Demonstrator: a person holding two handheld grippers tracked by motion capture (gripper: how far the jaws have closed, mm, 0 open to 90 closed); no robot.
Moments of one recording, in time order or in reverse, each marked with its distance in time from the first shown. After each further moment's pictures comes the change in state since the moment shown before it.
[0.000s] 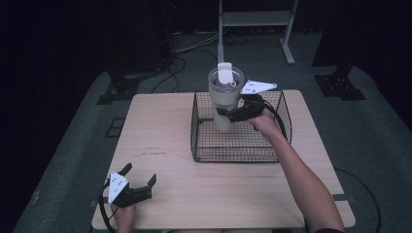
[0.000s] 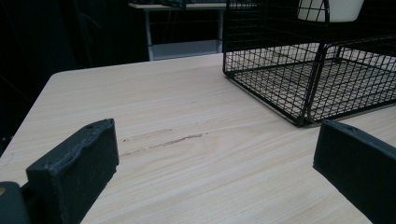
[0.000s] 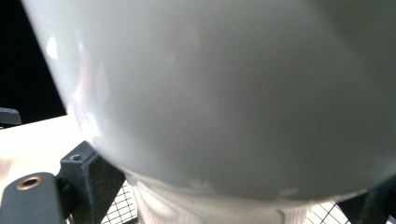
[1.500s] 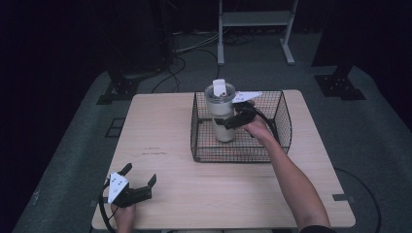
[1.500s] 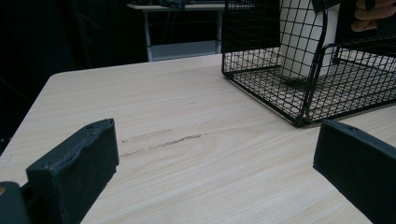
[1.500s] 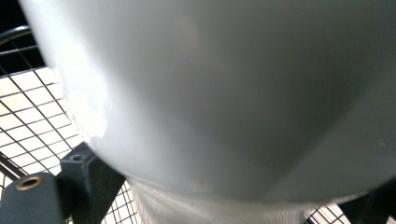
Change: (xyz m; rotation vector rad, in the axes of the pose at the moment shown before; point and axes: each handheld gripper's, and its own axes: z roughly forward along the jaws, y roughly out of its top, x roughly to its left) left arm 0.000 0.000 0.000 -0.005 -0.004 -0.001; right arm -0.021 -0.056 0.046 0.174 0.011 0.065
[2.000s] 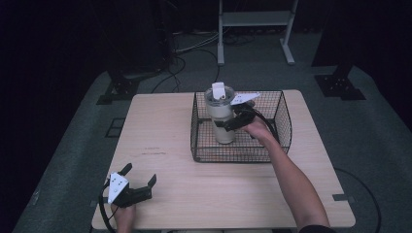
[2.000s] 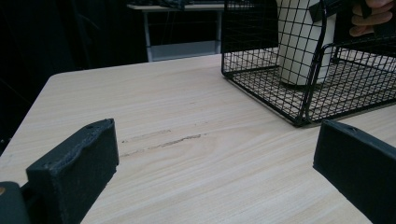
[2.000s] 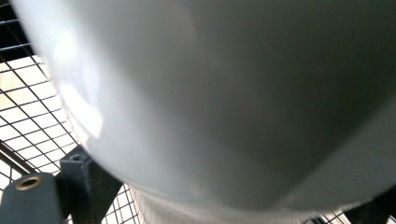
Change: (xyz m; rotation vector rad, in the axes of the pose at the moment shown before) left arm 0.000 0.000 0.000 -0.002 -0.001 0.001; right arm -0.002 -0.006 0.005 0.044 0.020 -0.009
